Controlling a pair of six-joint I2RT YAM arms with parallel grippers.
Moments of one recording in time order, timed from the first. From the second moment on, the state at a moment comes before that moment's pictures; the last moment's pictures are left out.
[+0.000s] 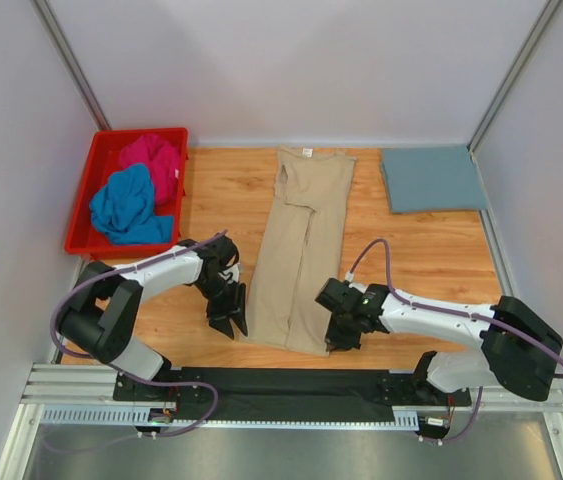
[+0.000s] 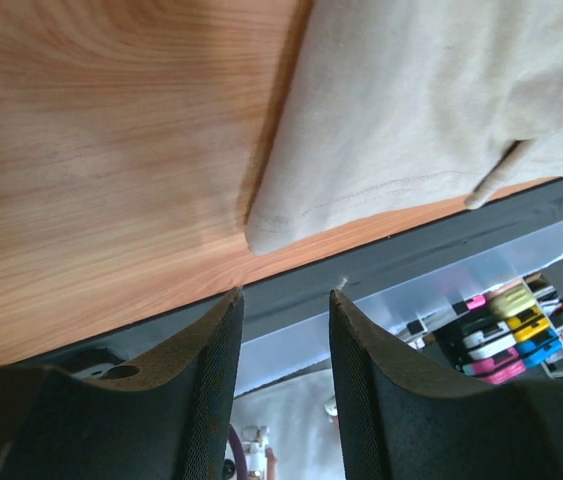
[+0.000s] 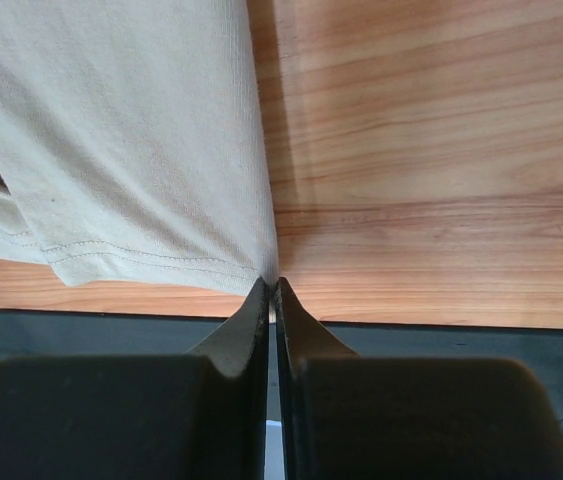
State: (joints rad) left arm -0.53 1.52 0.80 -0.85 0.49 -0.56; right arm 1.01 1.31 0.65 -0.67 0.00 1.29
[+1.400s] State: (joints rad) left arm -0.56 1.47 0.73 -0.81 0.48 -0.71; right arm 1.01 1.25 0.64 -0.74 0.00 1.22
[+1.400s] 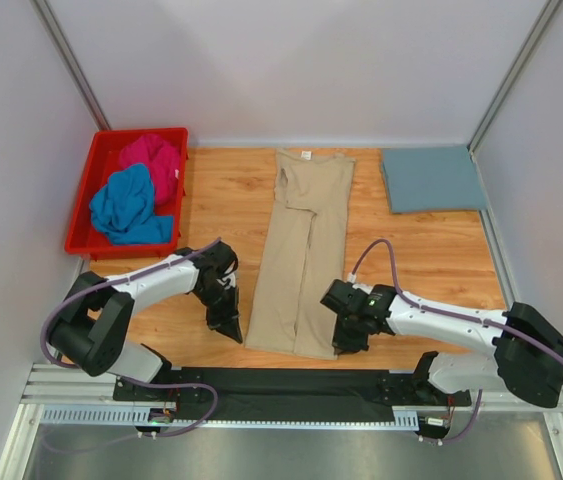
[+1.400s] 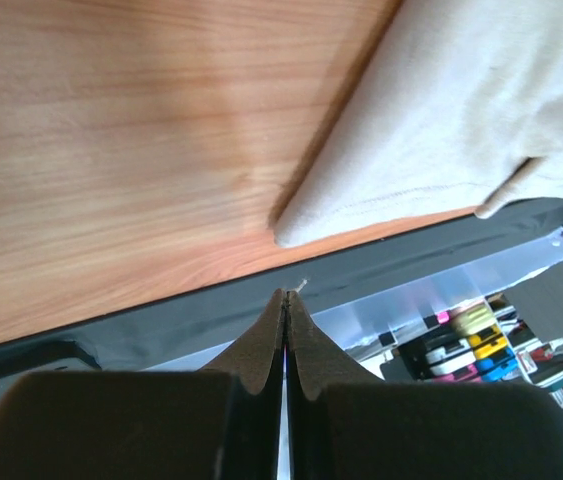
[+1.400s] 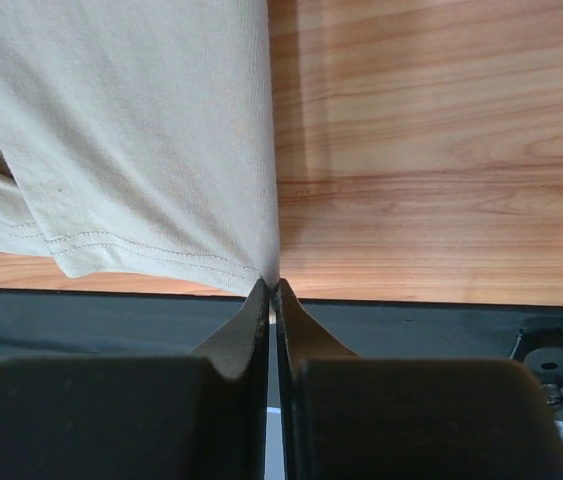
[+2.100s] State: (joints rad) left arm -0.60 1.44 0.73 -0.77 0.54 -0.71; right arm 1.01 1.24 0.68 -0.79 0.01 1.21
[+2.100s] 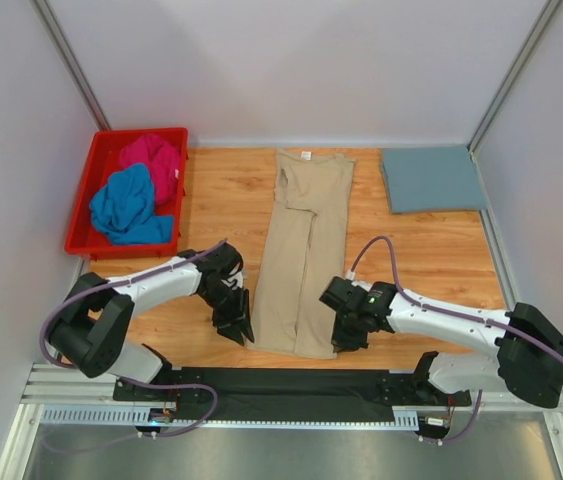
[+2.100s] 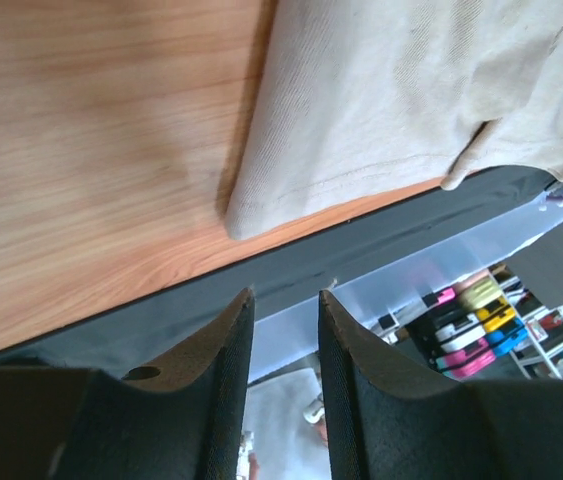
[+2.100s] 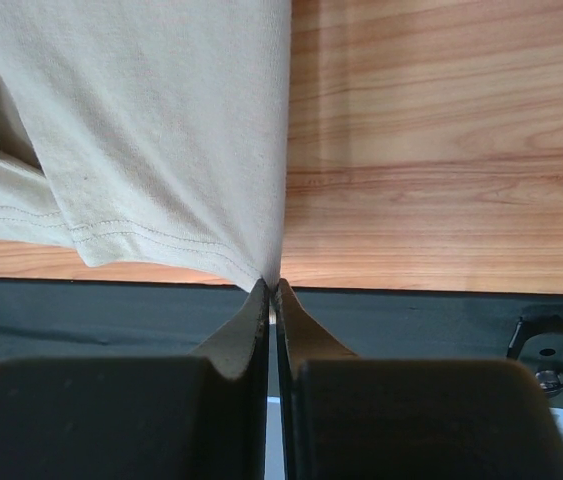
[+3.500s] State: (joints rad) left arm -0.61 1.47 0.70 -0.72 0.47 -0.71; right arm 1.01 1.29 0.70 -0.78 -0.02 1.19
